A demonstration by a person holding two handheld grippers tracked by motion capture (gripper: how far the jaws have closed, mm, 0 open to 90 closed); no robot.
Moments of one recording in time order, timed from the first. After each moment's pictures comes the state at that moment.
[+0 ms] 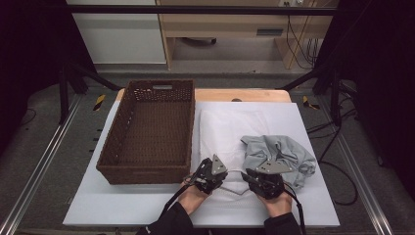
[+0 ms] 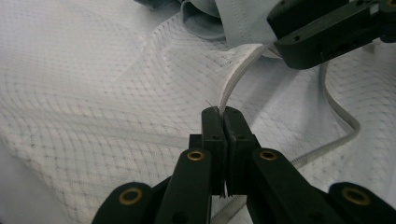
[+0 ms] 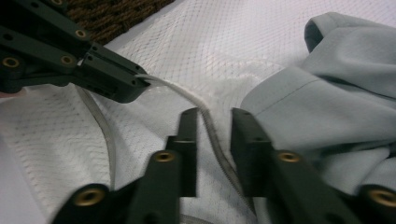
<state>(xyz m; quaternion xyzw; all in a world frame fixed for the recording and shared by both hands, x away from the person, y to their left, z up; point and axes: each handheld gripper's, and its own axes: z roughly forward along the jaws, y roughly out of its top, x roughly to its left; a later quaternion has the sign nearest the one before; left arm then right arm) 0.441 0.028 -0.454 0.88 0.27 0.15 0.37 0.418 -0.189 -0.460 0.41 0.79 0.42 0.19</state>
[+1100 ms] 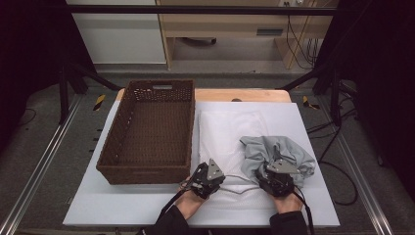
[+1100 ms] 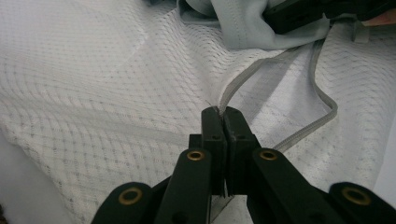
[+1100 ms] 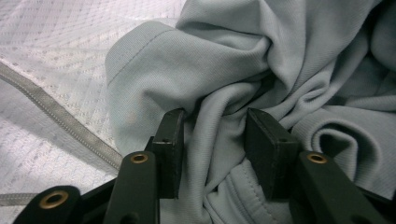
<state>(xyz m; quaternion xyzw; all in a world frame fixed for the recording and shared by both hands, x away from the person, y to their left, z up) 0.432 0.035 -0.460 0.87 0.27 0.14 0.38 0.428 -0.219 -0.486 0.48 0.76 0.36 0.26</state>
